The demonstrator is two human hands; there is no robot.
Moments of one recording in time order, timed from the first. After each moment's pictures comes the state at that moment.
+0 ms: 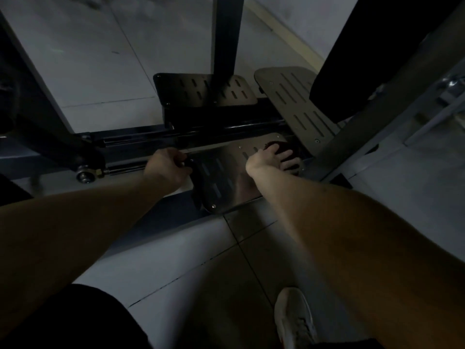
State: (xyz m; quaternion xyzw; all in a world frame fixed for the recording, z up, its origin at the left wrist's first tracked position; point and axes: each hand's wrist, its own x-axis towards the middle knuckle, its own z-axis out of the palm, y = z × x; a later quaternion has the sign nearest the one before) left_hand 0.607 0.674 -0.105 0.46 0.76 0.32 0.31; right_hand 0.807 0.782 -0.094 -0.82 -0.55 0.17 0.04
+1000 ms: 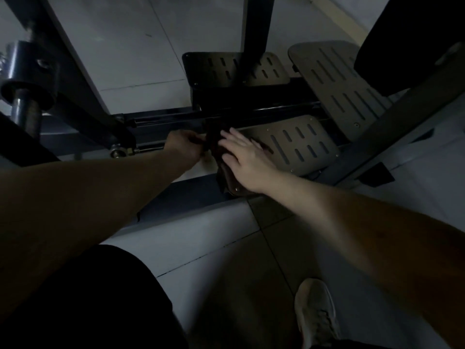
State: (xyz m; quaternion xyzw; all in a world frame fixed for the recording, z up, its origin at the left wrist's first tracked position) left_hand 0.596 0.676 -0.105 0.34 0.76 0.39 0.39; right_hand 0.776 0.723 -0.108 -0.36 -0.90 0.22 0.08
